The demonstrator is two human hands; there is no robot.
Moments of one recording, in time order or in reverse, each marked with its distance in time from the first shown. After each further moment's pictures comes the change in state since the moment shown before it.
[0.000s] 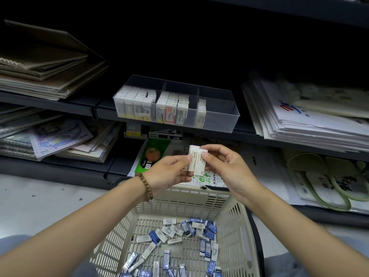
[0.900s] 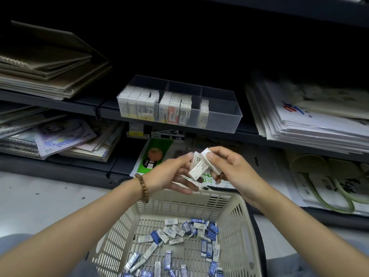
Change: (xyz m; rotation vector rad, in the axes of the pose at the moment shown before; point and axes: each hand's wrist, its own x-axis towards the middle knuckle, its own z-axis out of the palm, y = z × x) left_hand -0.011 0.008 -0.005 0.192 -0.100 -0.112; right_hand -0.011 -0.011 -0.006 -0.230 -0.158 0.015
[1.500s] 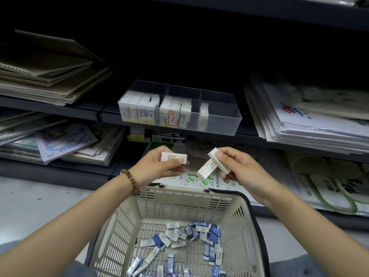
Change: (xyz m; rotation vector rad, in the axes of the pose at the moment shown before) left_hand -0.005 0.005 -0.029 -0.009 0.245 0.171; right_hand 0.001 -0.001 -0.016 0.015 0.023 0.031
